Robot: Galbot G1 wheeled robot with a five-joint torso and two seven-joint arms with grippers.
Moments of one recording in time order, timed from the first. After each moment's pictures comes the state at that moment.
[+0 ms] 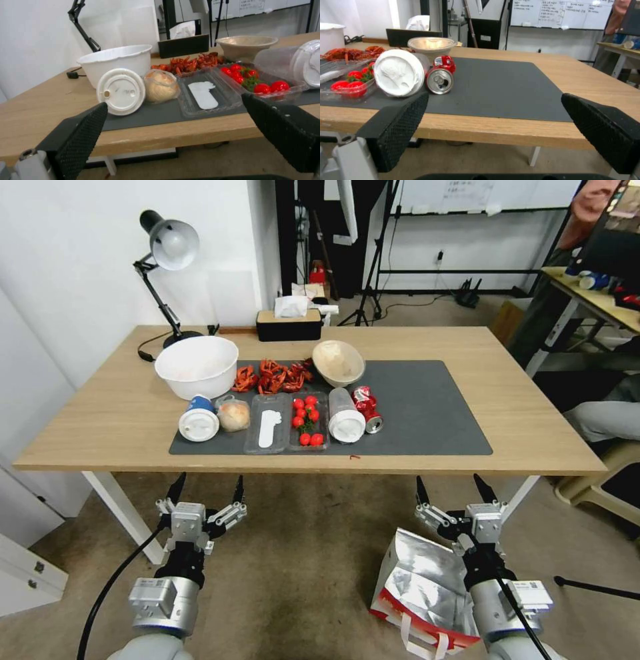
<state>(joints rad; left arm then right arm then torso) 1.80 -1.50 -0.55 -2.30 0.00 0.00 0.00 -1.80 1.50 0.55 2.30 0.00 0.00 0.00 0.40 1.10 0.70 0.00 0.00</state>
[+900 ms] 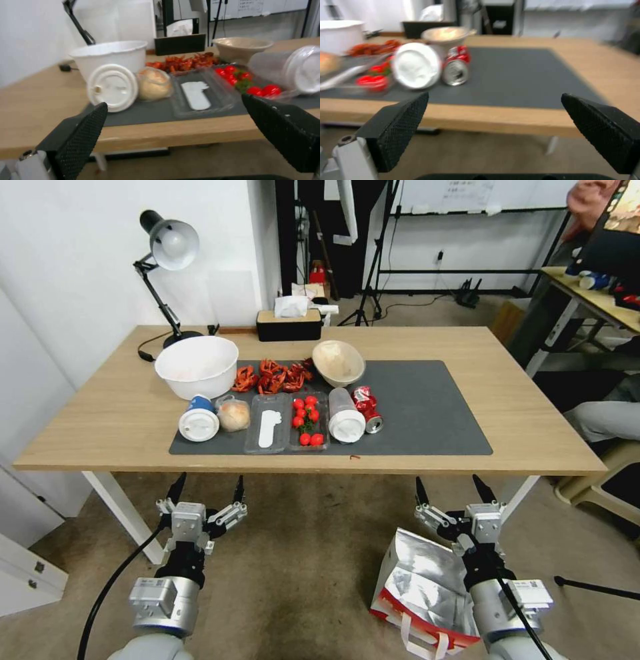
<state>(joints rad) 1.77 -1.45 -0.48 -2.31 -0.09 0.07 -0.07 -1.80 1.47 0.59 2.36 0.12 -0.16 -0.10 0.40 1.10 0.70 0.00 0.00</state>
